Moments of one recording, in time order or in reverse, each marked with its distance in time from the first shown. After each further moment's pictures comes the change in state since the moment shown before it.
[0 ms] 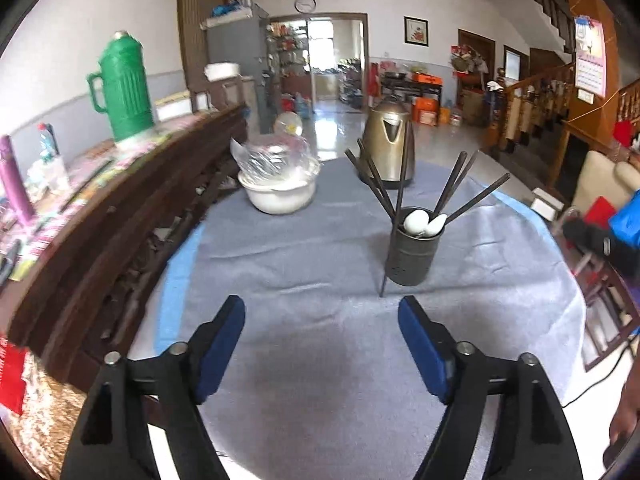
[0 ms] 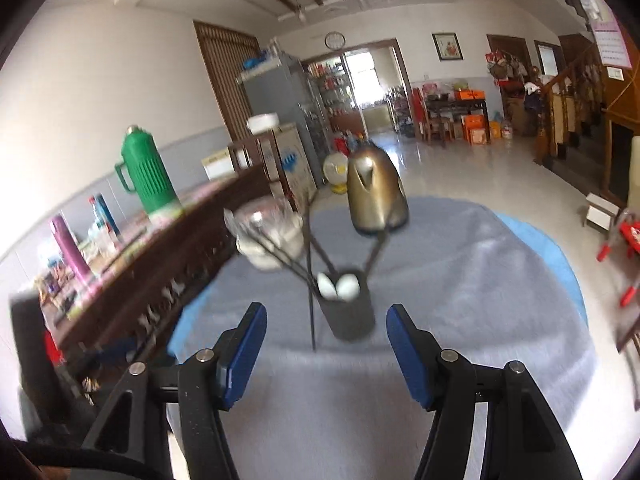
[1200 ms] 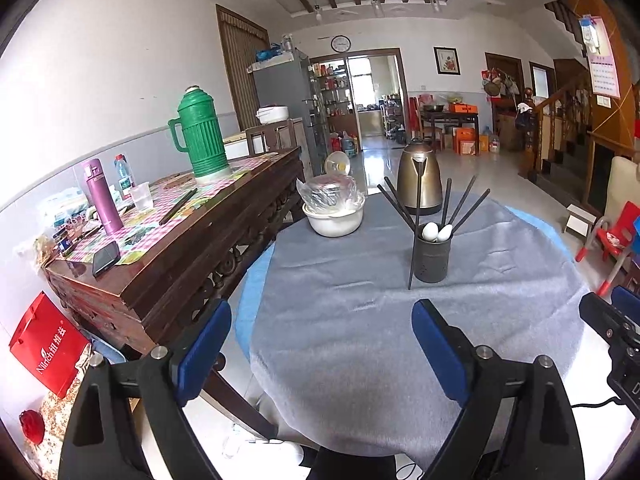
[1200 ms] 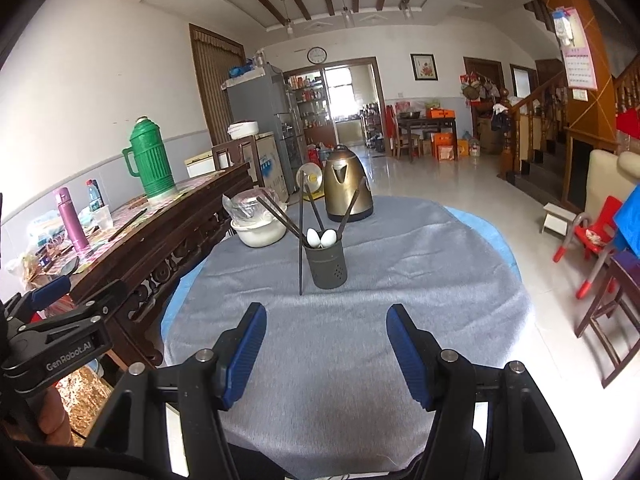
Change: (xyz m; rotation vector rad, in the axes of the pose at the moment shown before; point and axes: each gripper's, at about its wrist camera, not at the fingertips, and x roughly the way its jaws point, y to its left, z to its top) left arm -0.138 -0.005 -0.051 -0.006 -0.138 0.186; right arm -0.141 0.043 -0.085 -0.040 -0.069 -0.135
